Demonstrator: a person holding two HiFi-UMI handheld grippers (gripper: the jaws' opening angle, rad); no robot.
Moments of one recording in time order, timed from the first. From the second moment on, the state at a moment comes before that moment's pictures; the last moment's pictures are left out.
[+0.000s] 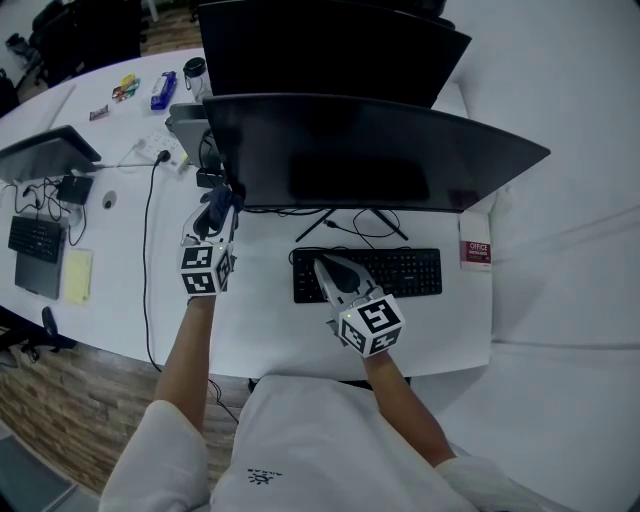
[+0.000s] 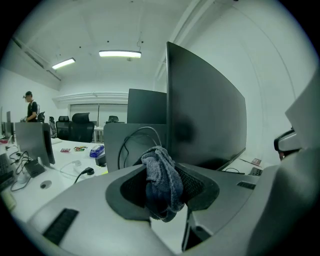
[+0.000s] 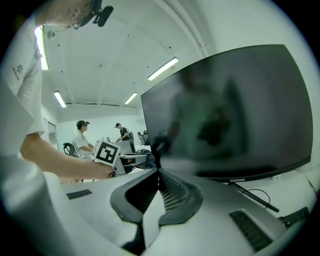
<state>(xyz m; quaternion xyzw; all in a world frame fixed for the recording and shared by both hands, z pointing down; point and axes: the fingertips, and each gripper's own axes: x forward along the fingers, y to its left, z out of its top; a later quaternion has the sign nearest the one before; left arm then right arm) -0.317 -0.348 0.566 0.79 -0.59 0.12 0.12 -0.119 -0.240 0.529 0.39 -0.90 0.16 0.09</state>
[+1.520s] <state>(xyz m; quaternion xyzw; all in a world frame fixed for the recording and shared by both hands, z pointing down) -0.311 -0.364 0.383 0.79 -0.60 0.11 -0.04 -0.152 -0.231 0.435 0.28 -0.95 0.10 0.03</state>
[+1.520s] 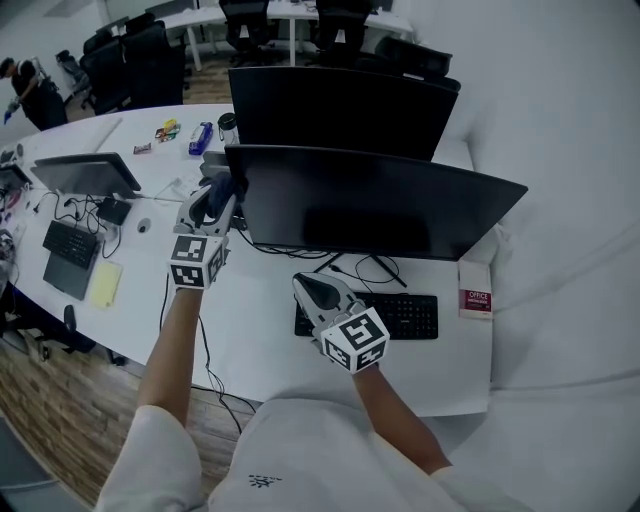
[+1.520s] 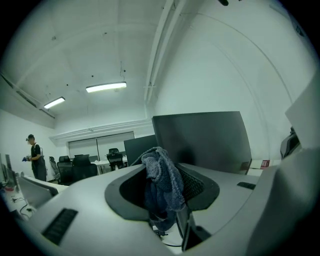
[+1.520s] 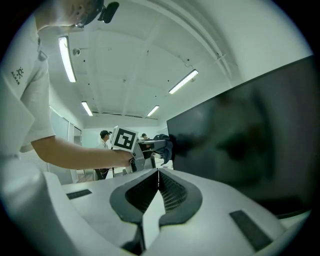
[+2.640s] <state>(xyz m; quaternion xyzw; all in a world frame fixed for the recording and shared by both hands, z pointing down) -0.285 -0.359 0.270 0.76 -0.62 0.08 -0.15 -0.120 -0.232 0.405 0.28 -0.96 0.07 0.00</state>
